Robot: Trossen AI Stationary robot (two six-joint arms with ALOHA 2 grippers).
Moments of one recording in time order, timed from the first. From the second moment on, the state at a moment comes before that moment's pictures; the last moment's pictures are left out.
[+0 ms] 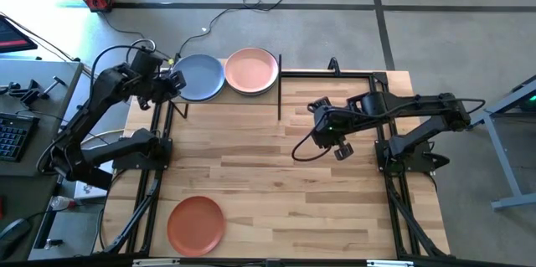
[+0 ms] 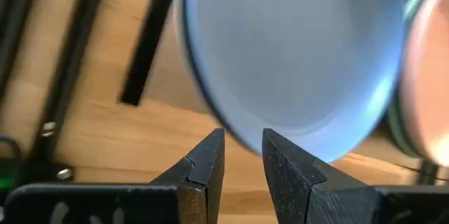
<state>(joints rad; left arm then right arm) 0.99 0.85 1.04 -1.22 0.09 -0.96 0.10 1.43 1.54 -1.24 0.18 -0.47</state>
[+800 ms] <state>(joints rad) 1.04 0.96 1.04 -1.28 -0.19 -0.93 0.10 1.43 1.54 -1.25 0.18 -0.44</state>
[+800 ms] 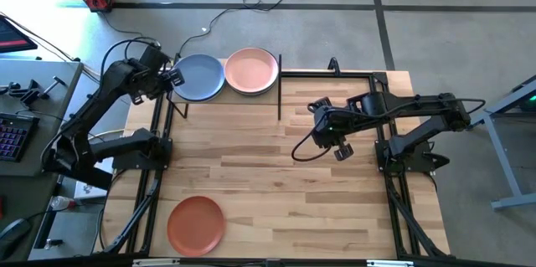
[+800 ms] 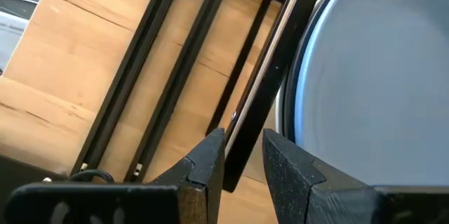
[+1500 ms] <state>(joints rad) 1.04 1.06 1.04 -1.21 -0.13 -0.85 0.10 1.43 1.54 -1.24 0.18 -0.44</state>
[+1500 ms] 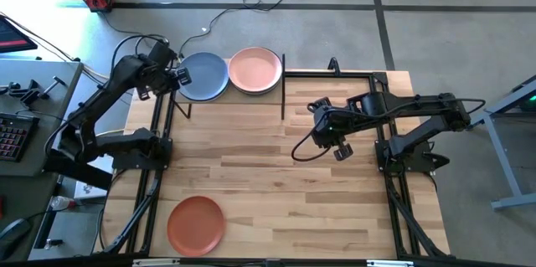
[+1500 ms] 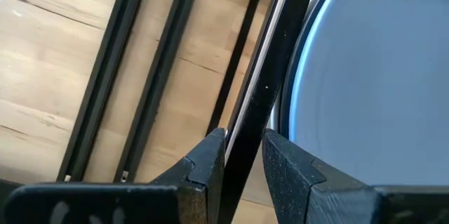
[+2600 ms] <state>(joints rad) 0.48 0.78 1.04 -1.22 0.30 -0.82 0.09 1.43 1.54 -1.15 0.08 -0.19</state>
